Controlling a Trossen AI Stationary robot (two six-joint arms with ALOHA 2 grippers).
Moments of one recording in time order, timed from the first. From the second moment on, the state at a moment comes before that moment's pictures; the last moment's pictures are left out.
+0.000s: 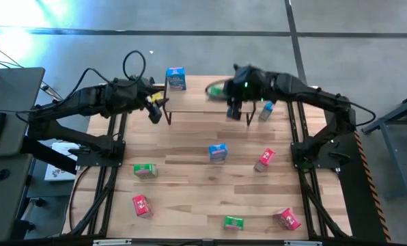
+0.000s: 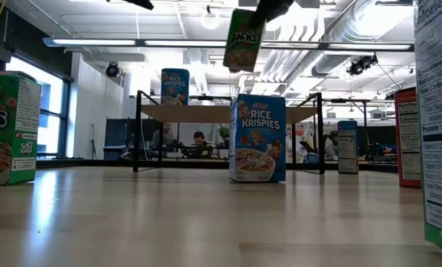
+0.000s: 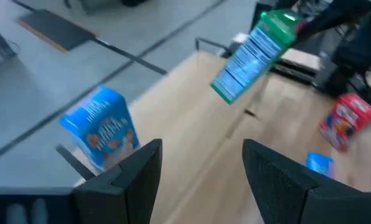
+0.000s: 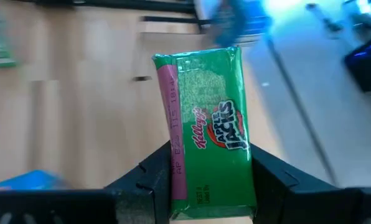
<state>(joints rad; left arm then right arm) 0.15 1.07 1.35 -0.80 -0.46 -0.20 -0.26 1.55 1.76 -0.91 0.19 -0.24</state>
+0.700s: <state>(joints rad) 0.41 1.20 1.35 -0.75 -0.45 -0.15 -0.61 1.57 1.76 -0.62 0.07 -0.57</state>
